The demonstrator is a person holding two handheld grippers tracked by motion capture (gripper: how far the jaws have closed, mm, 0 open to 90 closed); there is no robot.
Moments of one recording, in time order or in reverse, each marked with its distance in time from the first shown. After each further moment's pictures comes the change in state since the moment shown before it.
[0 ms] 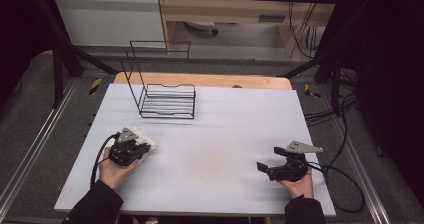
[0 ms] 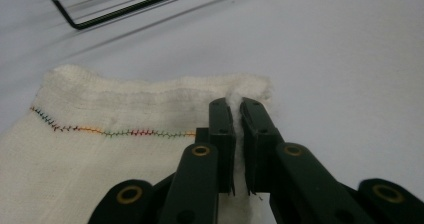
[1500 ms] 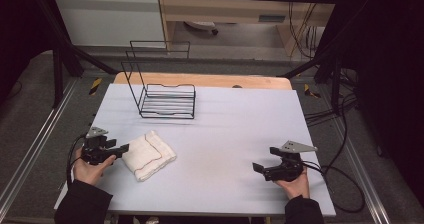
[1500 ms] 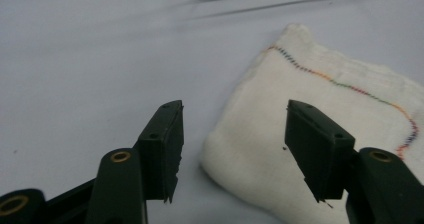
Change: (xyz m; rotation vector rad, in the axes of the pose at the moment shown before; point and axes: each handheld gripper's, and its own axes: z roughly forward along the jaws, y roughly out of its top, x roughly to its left) left arm 0.065 -0.026 -0.033 0.004 0.122 -0.217; right arm 0.009 0.003 0.010 0.023 0.014 -0.010
